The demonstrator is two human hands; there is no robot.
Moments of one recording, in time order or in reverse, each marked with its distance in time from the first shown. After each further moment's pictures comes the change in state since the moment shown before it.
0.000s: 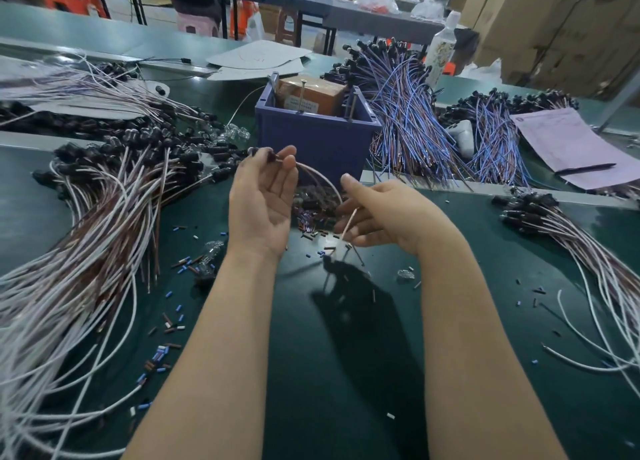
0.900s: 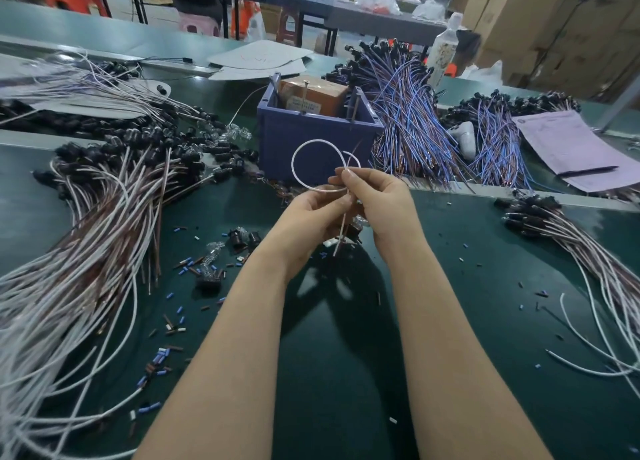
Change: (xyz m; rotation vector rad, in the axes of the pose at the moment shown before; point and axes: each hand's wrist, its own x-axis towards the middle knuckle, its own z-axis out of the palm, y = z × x) left_hand -0.003 -0.029 -0.005 0.718 -0.429 -0.274; right_hand 0.024 0.017 0.021 0.397 0.223 -0.361
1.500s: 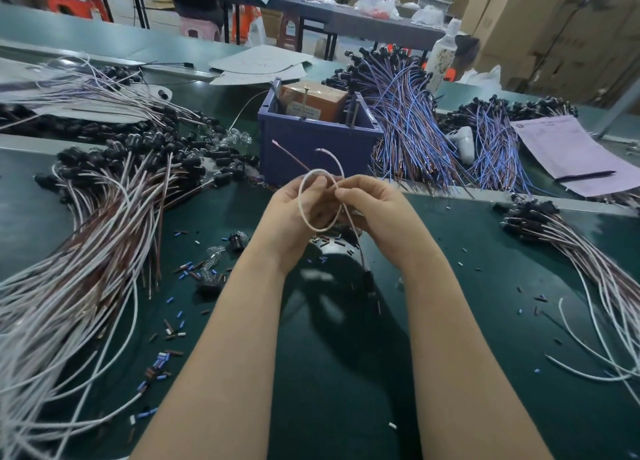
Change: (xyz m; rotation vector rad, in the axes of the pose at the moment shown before) left_hand 0.000 0.014 -0.004 -0.254 0.135 0.071; right_hand -0.003 -0.005 -0.007 -0.085 -0.243 0.011
